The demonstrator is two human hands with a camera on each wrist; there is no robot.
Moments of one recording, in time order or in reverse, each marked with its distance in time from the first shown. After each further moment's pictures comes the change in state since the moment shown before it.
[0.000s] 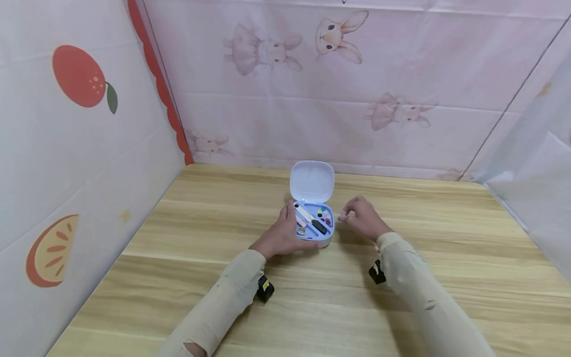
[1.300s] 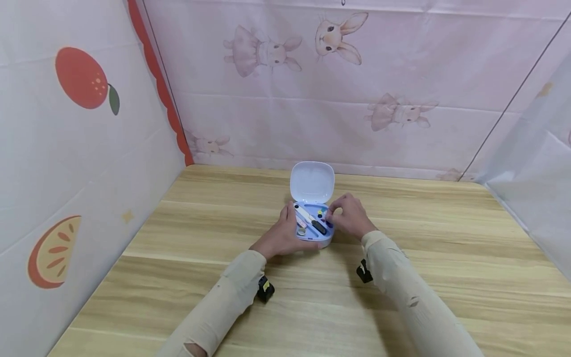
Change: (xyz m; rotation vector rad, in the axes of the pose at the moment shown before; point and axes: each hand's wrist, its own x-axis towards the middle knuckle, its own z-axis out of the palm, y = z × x) left_hand -0.001 0.000 -0.001 0.010 0.006 0.024; right_hand 0.010 -0.032 0.015 0.003 0.058 0.045
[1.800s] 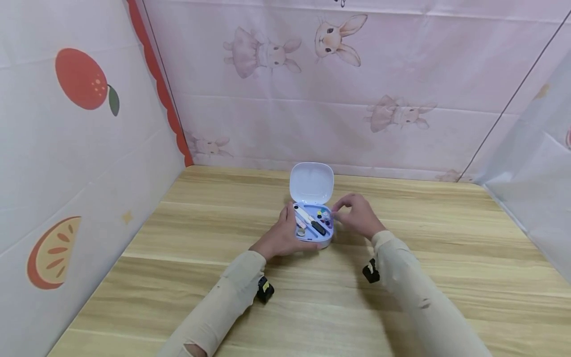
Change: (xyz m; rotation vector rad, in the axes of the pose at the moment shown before) left_hand -0.001 0.002 -0.001 0.003 -0.014 -0.030; right_hand -0.002 0.018 -0.015 0.082 0.031 -0.059
